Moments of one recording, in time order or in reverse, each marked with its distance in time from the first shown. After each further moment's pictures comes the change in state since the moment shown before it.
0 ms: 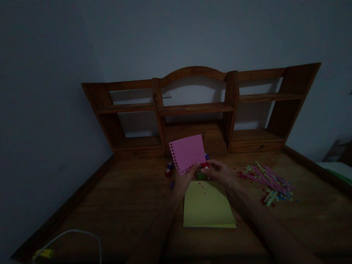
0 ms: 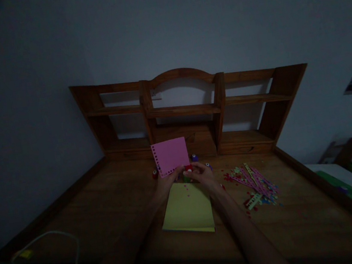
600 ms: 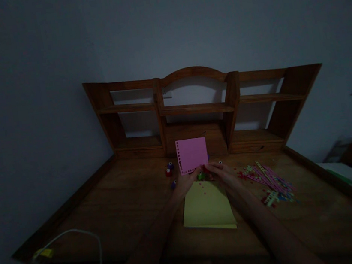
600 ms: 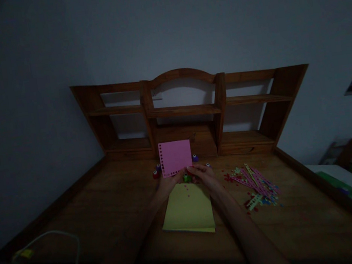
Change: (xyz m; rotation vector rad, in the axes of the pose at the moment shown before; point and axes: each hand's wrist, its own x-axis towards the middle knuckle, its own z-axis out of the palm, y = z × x) left_hand 0.001 -0.012 -0.005 0.142 -0.176 0.035; right_hand 0.003 0.003 -0.004 0.129 -0.046 0.061
